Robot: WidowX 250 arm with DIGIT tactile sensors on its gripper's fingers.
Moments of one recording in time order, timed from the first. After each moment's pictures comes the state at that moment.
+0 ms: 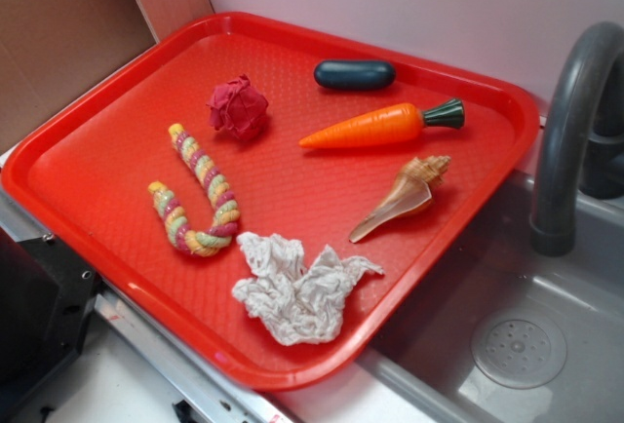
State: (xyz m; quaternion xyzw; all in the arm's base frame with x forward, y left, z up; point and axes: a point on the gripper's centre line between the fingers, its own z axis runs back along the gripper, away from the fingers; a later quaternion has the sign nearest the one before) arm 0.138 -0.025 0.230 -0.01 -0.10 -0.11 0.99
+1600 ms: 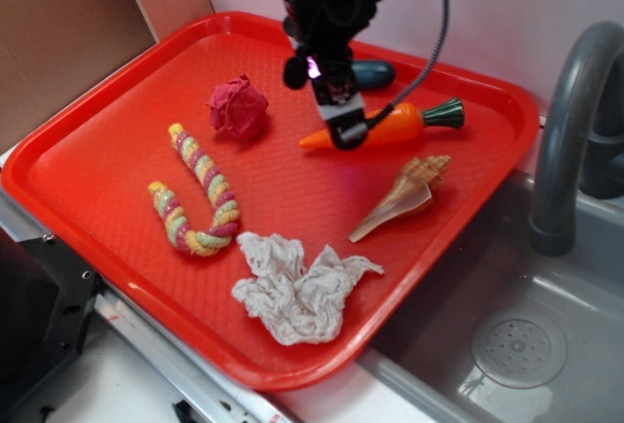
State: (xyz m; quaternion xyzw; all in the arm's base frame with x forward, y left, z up) arm 0.290 -0.091 0.054 0.04 -0.04 -0.26 0.96
